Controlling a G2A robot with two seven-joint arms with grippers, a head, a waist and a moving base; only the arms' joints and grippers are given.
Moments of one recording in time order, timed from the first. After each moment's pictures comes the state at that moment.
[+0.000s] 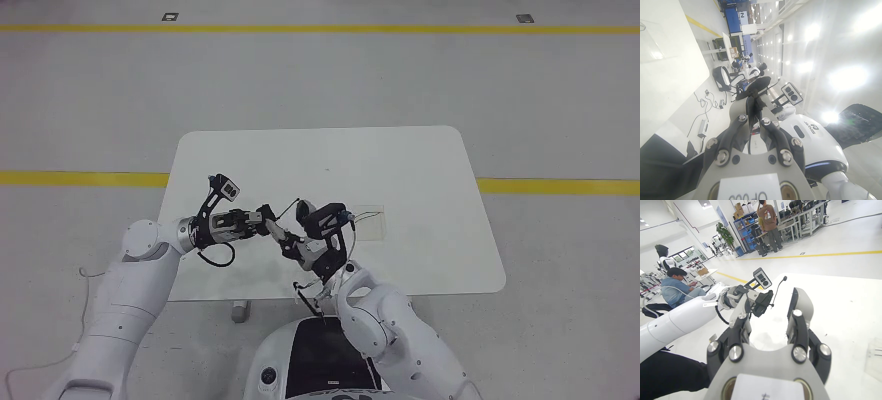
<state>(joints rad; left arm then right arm) 1.22 -1.08 -1.32 -1.23 -0.70 -0.29 -1.39 -1.58 -1.48 0.90 -1.89 -1.19 0.02 0.19</state>
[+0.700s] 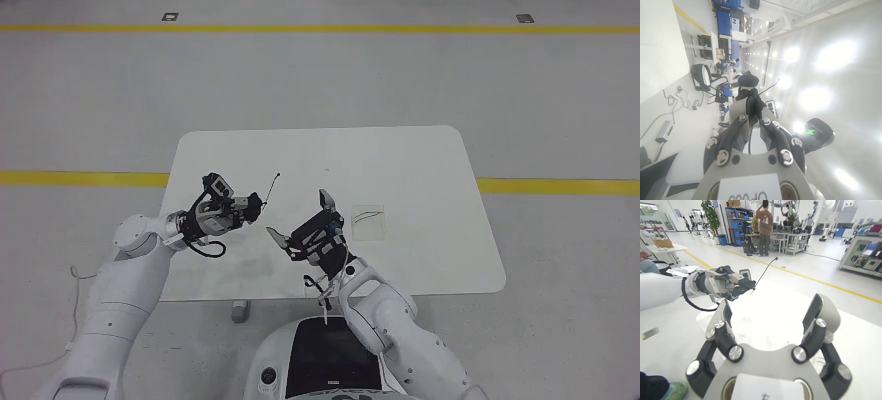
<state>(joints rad) 1.21 -1.07 -1.34 -1.19 -0.85 0.00 -1.39 -1.56 -1.45 0.90 -1.89 -1.57 -0.02 0.10</state>
